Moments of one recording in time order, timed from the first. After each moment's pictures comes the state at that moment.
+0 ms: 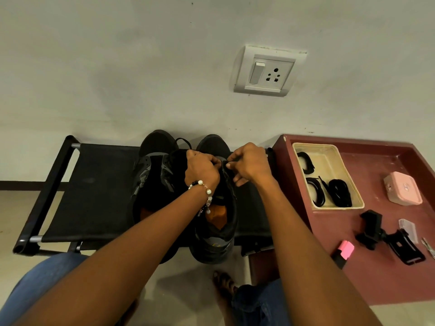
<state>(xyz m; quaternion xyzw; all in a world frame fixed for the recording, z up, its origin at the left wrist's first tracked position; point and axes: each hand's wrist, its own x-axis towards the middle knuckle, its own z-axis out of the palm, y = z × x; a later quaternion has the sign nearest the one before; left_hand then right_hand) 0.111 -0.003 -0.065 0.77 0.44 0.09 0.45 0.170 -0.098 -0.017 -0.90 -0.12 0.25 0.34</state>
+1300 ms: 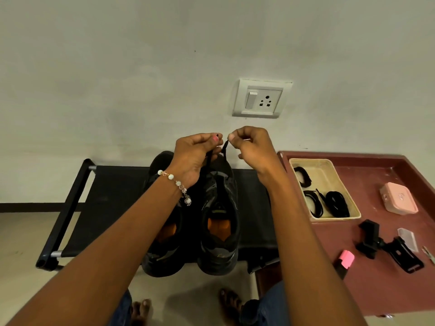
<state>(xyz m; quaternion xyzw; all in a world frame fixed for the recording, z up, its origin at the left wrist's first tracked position) 0.088 0.033 0.047 0.55 0.28 0.13 0.78 0.153 -0.090 0.071 -0.82 -0.18 0.13 0.53</state>
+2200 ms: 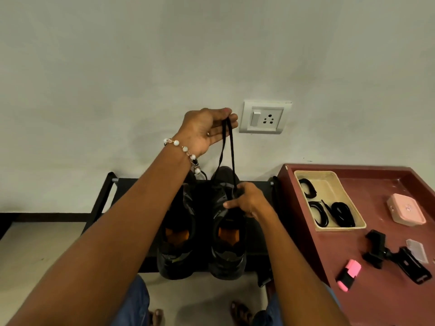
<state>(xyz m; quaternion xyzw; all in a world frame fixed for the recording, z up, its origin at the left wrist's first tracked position) 0.094 0.046 0.146 0.51 0.24 0.11 0.82 0.132 -0.103 -0.005 -0.85 -0.07 0.33 0.41</state>
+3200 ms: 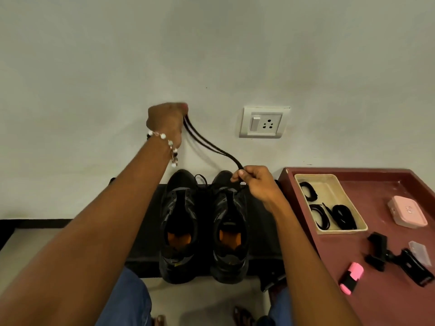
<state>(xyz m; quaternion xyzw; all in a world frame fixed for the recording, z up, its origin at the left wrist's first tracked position) 0.095 0.105 0.149 0.59 0.43 0.29 0.62 0.145 -0.110 0.031 -0.79 -0.21 0.19 0.54</state>
